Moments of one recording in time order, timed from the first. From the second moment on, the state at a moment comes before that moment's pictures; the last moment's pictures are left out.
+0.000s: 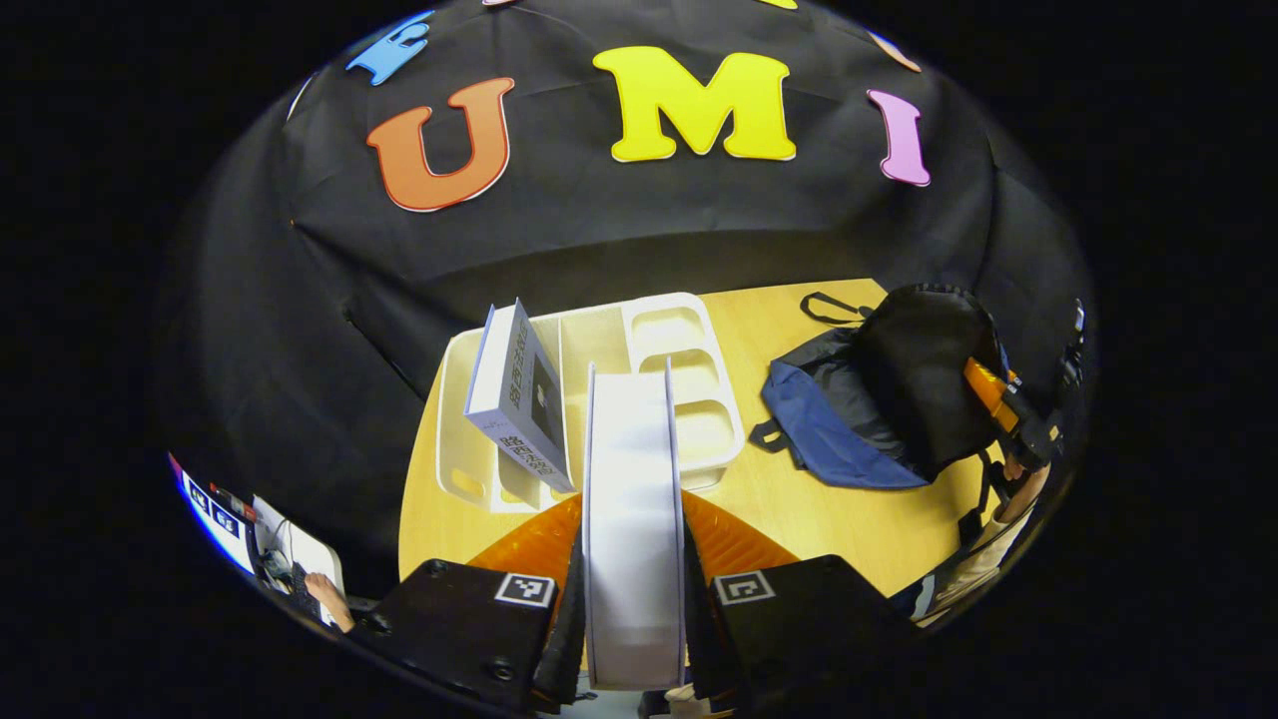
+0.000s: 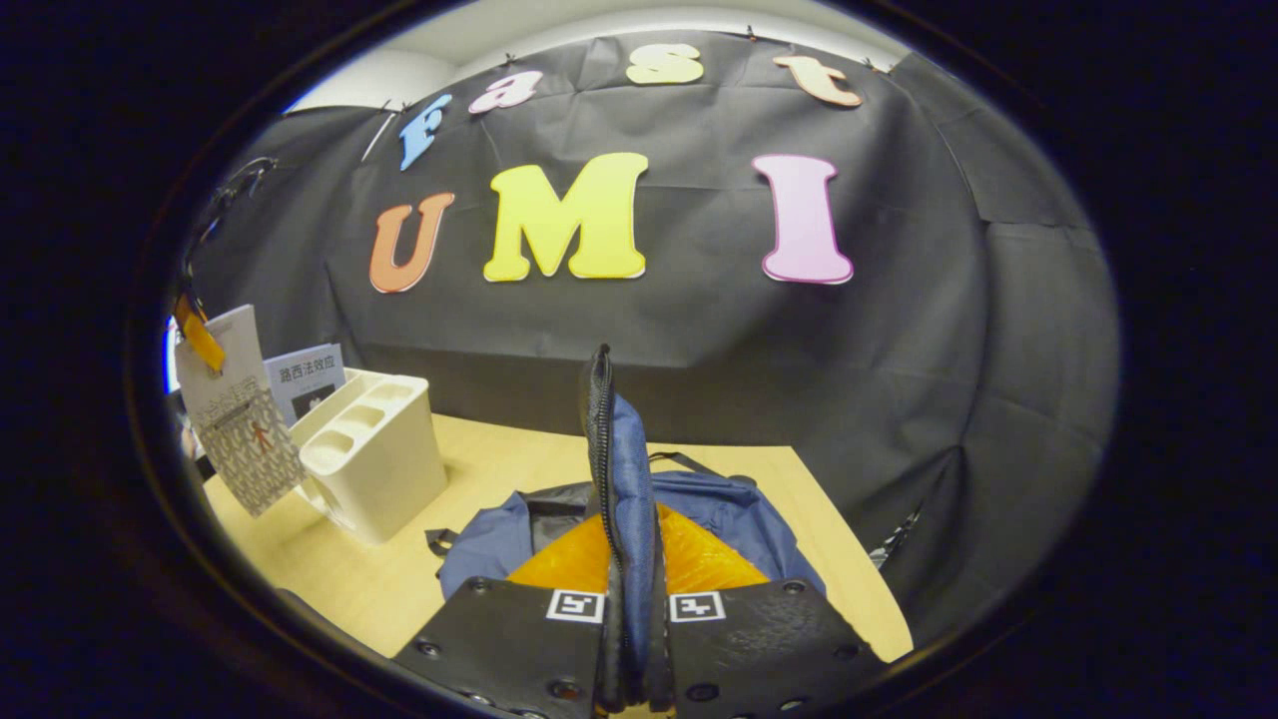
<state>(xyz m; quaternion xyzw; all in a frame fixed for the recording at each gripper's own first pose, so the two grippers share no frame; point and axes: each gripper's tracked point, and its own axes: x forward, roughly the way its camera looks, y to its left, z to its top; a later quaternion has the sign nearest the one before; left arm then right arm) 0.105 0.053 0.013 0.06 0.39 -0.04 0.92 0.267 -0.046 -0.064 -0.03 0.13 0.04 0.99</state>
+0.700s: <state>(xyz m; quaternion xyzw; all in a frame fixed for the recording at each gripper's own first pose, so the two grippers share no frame) 0.104 -0.095 -0.026 0.00 0.39 -0.22 0.90 0.273 -0.053 -0.061 0.00 0.16 0.04 0.99</state>
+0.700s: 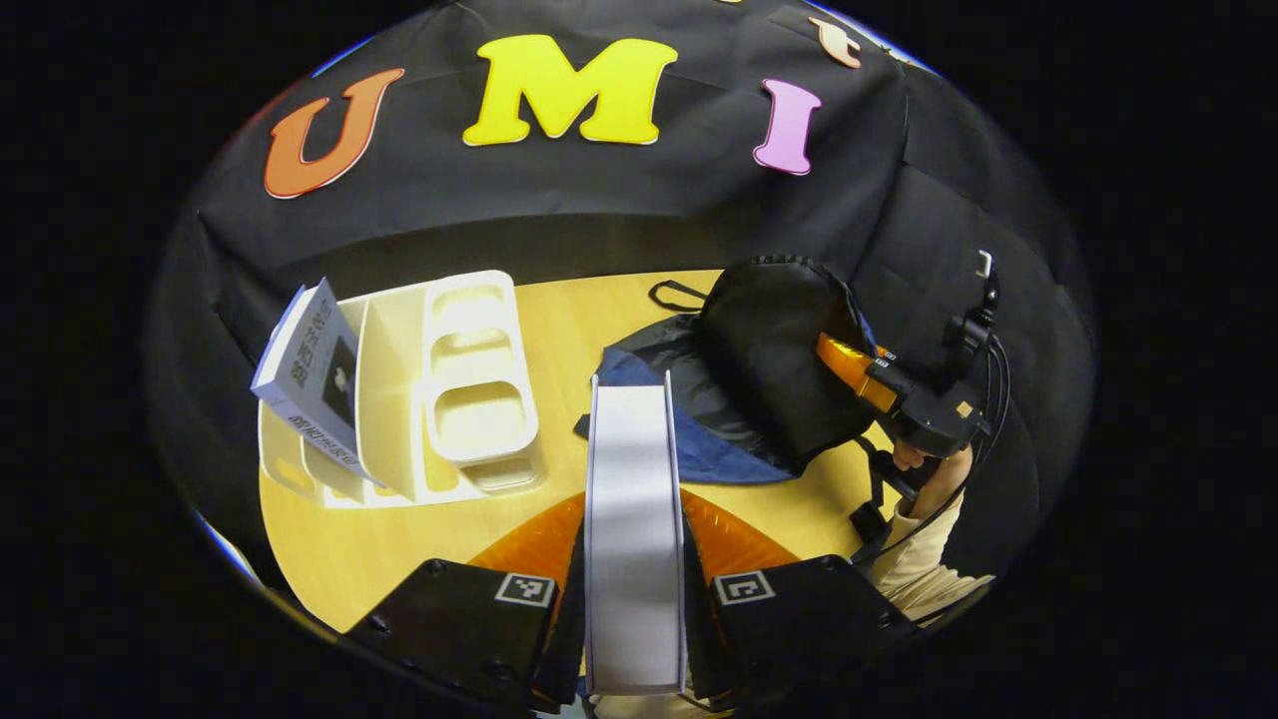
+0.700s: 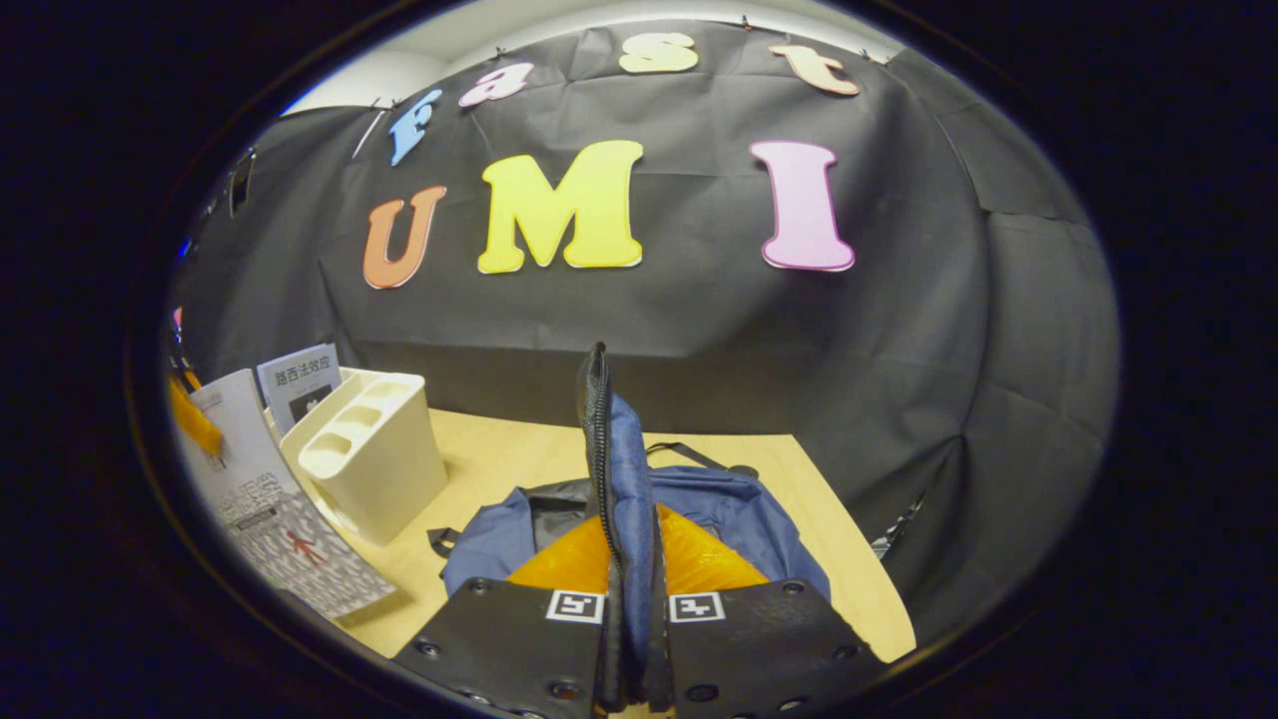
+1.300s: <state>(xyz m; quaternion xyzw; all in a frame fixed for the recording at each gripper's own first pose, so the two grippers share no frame) 0.250 -0.147 -0.018 -0.28 0.37 -0.22 0.86 0.304 -0.075 -0.030 0.04 0.15 0.04 0.99</state>
